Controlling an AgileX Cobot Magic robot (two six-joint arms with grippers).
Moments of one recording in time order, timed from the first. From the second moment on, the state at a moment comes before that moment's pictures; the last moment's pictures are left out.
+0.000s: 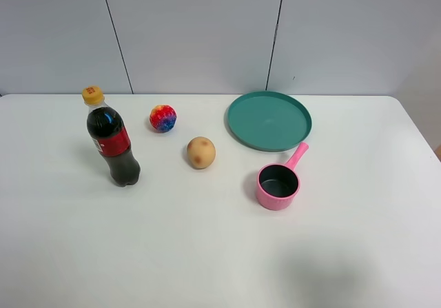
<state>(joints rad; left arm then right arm) 0.11 -0.01 -0.51 -0.03 1.05 0.07 -0.06 0.00 -0.50 -0.01 1.07 0.02</state>
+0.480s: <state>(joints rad) 0.11 -0.01 -0.51 -0.03 1.05 0.07 -0.06 0.00 -0.50 -0.01 1.07 0.02</state>
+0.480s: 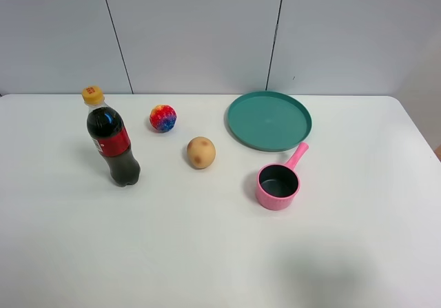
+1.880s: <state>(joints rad) 0.11 -0.01 -0.51 -0.03 1.05 0.07 -0.03 1.20 -1.23 0.62 0.76 -0.75</state>
